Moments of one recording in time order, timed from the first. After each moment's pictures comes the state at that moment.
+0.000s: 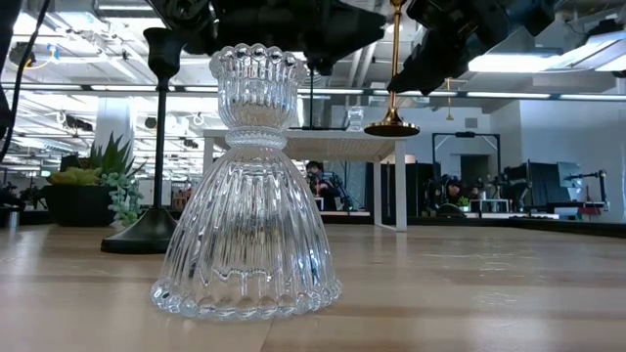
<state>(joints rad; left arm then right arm) 0.09 1.52 0.99 0.71 0.26 0.12 -0.04 1.20 0.79 -0.18 -0.05 -0.13</state>
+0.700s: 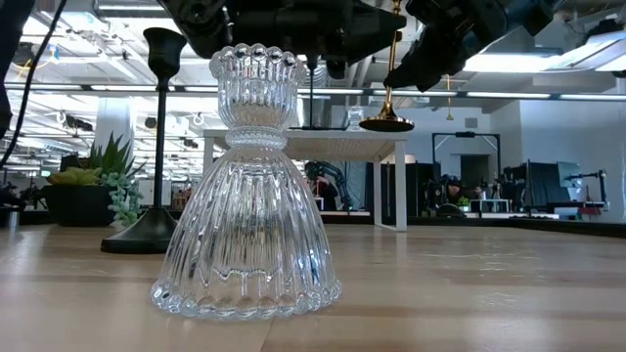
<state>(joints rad) 0.06 1.61 1.05 0.77 0.18 0.10 -0.04 1.20 0.79 -0.15 -0.05 -0.14</state>
